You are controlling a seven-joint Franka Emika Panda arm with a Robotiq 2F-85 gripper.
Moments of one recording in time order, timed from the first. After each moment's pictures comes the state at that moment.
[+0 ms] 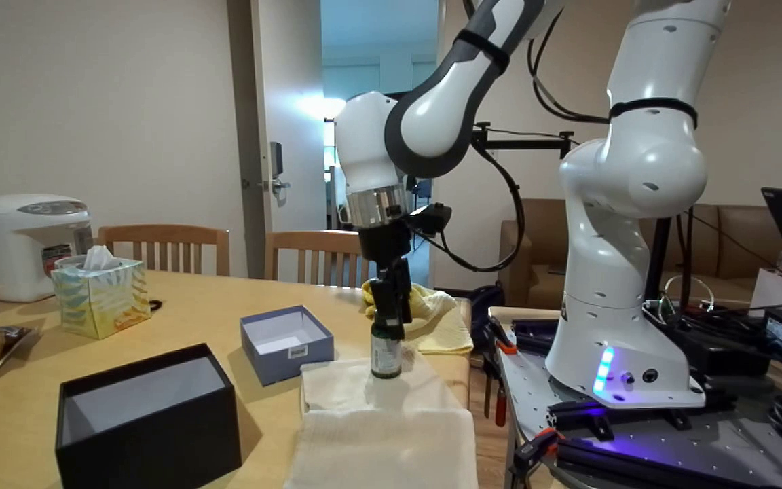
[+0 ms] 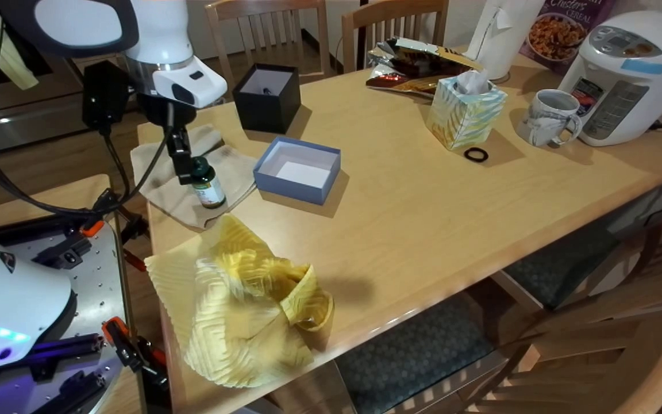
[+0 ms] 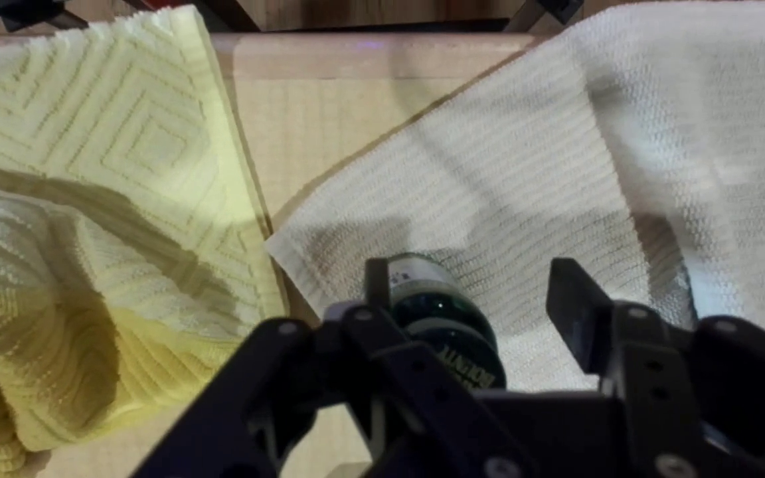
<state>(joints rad) 0.11 -0.21 0.09 -2.78 0.15 2.37 0.16</state>
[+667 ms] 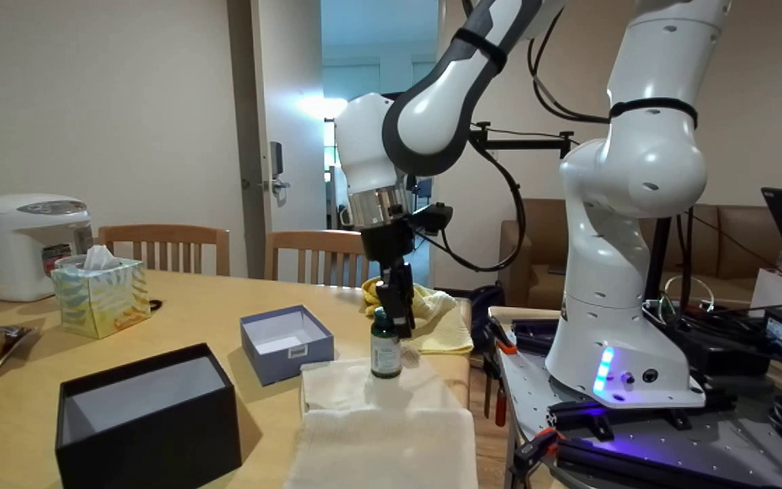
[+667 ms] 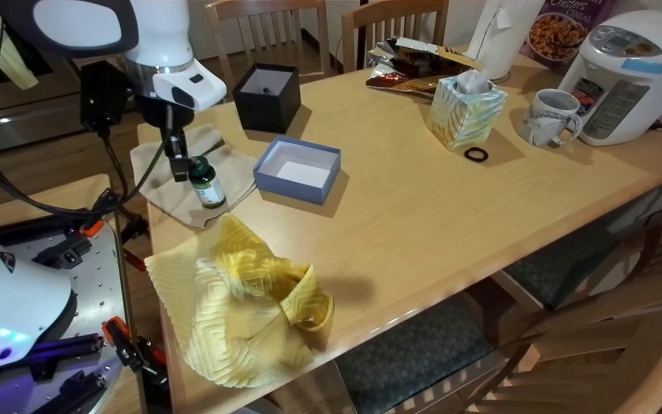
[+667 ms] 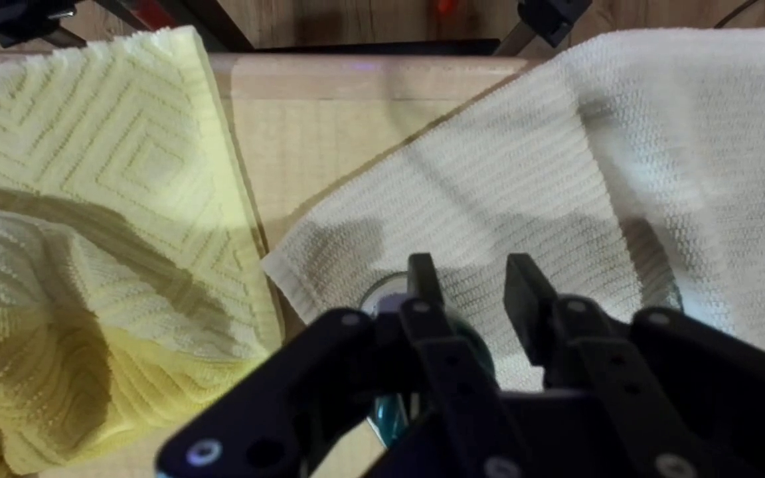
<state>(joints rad) 0.11 -0.21 0.08 -2.78 0.18 2.35 0.13</state>
